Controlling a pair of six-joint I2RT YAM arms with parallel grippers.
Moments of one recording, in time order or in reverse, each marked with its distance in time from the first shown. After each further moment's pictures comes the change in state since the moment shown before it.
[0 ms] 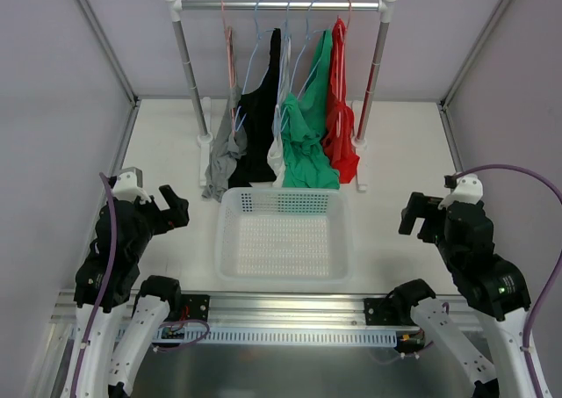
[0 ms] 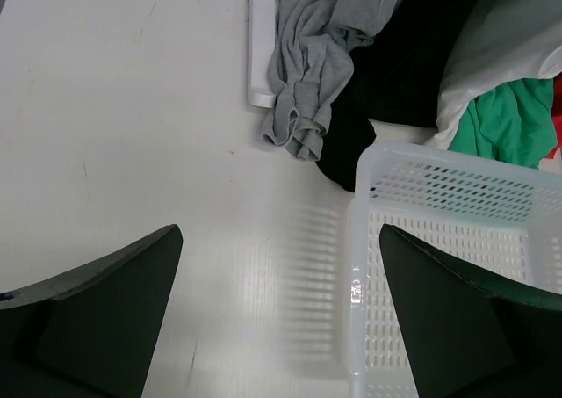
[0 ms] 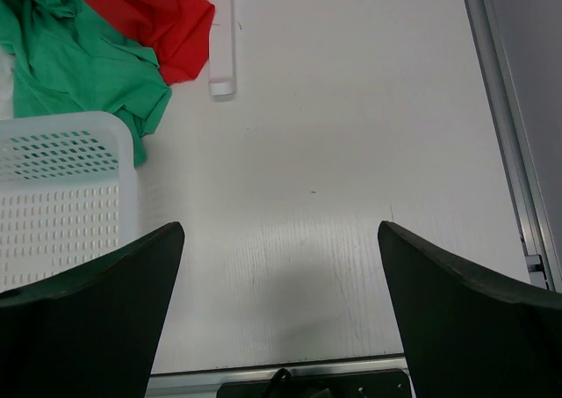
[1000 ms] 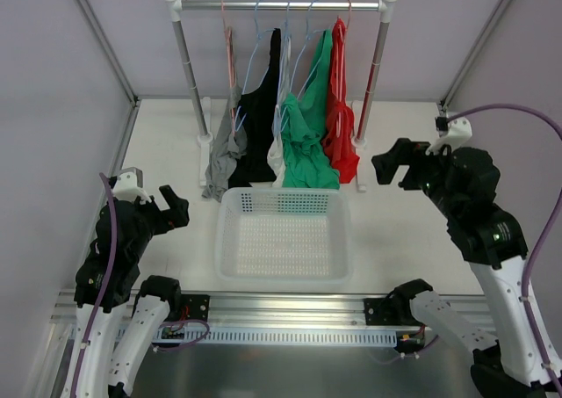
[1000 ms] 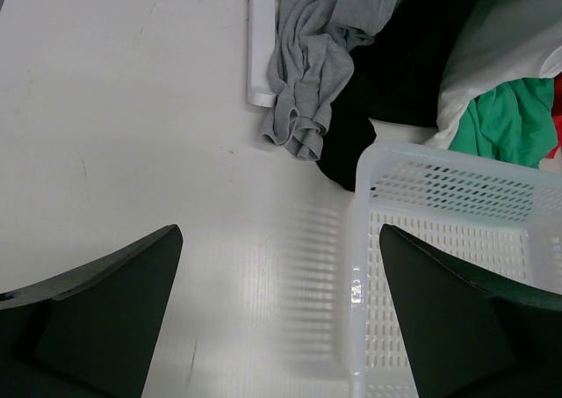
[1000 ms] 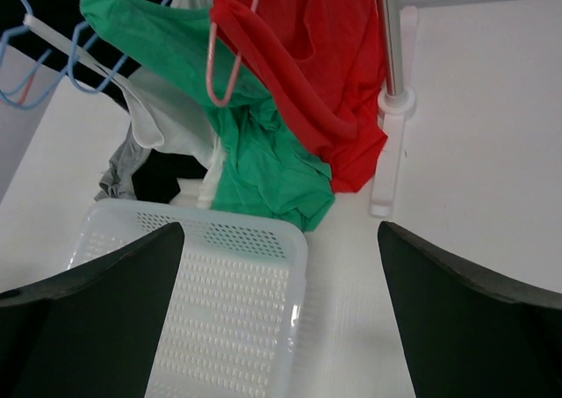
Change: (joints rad) left arm -0.001 0.000 -0.003 0.001 0.000 0.000; right arm 0.002 0.298 0.244 0.287 -0.306 0.042
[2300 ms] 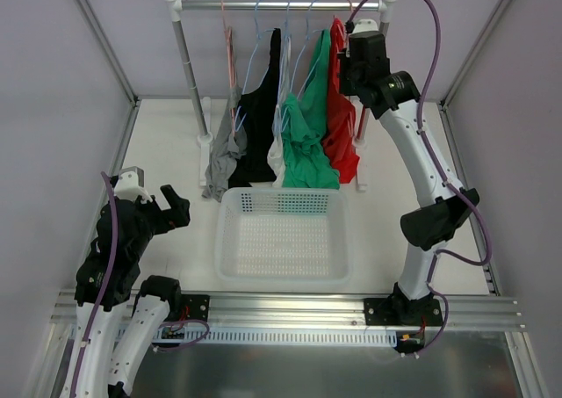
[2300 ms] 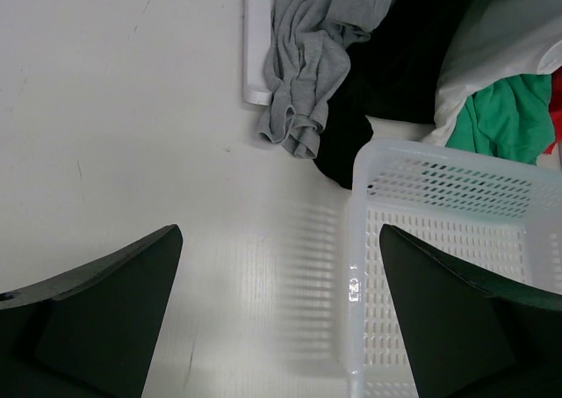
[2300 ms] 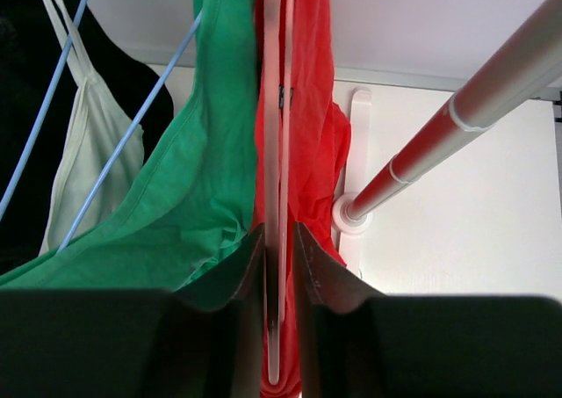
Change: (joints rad) left arm -0.002 0.008 -0.001 0.003 0.011 0.000; right arm 0.076 1.113 0.996 -0.092 0.248 -0.177
